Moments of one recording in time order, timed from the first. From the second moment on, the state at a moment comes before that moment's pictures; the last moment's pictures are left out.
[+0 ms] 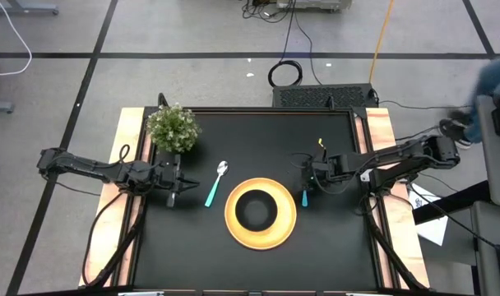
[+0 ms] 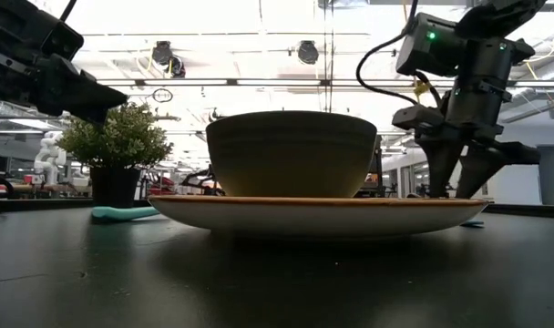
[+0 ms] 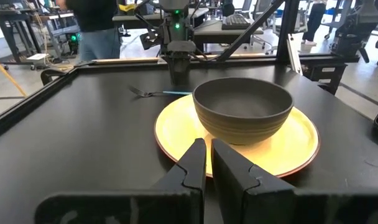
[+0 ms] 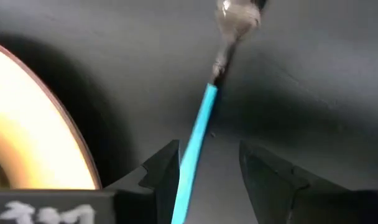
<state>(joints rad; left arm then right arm) -0.15 0.35 0.01 0.20 -0.08 0.02 -0.02 1.30 0.62 -0.57 0.03 1.36</state>
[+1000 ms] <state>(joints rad) -0.15 0.35 0.01 0.18 -0.08 0.02 -0.02 1.40 0.62 -0.51 0.03 1.34</state>
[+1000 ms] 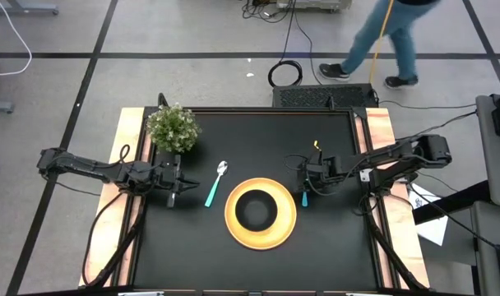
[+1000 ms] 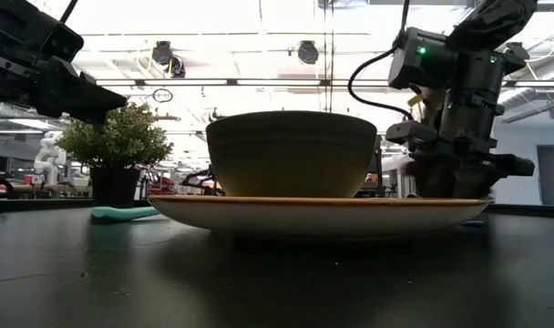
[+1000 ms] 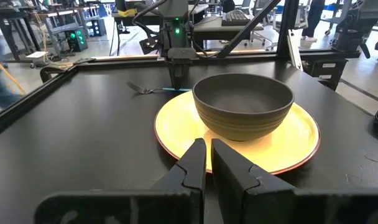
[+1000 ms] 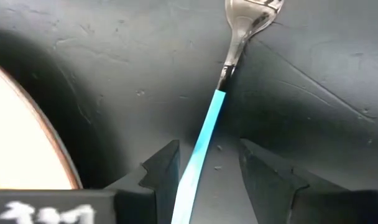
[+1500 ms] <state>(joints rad) -0.15 0.35 0.01 0.18 -0.08 0.02 -0.03 1.45 0.62 -0.51 0.03 1.32</state>
